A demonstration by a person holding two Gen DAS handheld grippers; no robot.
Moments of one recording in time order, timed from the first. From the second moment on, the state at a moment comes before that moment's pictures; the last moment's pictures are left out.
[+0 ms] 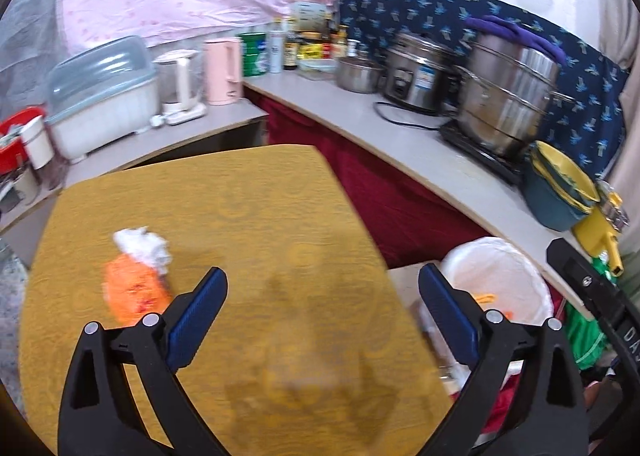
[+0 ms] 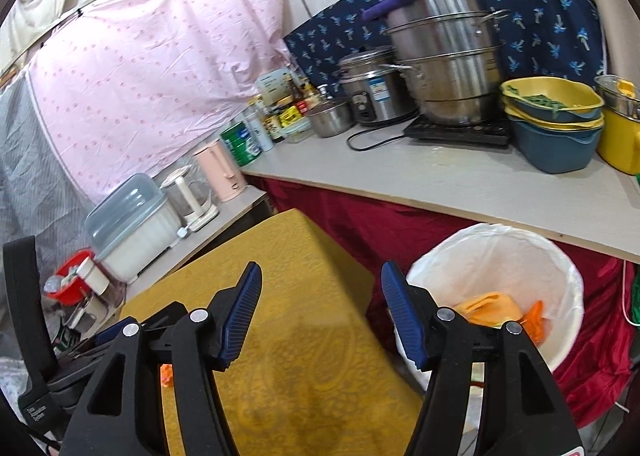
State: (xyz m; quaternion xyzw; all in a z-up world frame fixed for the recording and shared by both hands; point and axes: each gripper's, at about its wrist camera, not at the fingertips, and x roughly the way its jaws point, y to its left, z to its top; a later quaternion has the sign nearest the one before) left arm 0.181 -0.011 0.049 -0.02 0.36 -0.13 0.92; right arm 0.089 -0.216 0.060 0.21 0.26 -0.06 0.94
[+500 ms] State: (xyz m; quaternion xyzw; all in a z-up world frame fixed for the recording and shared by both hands) left arm 0.210 0.145 -0.012 -0.09 0.43 0.02 0.90; right arm 0.143 -0.091 0.032 0.18 0.31 0.03 0.93
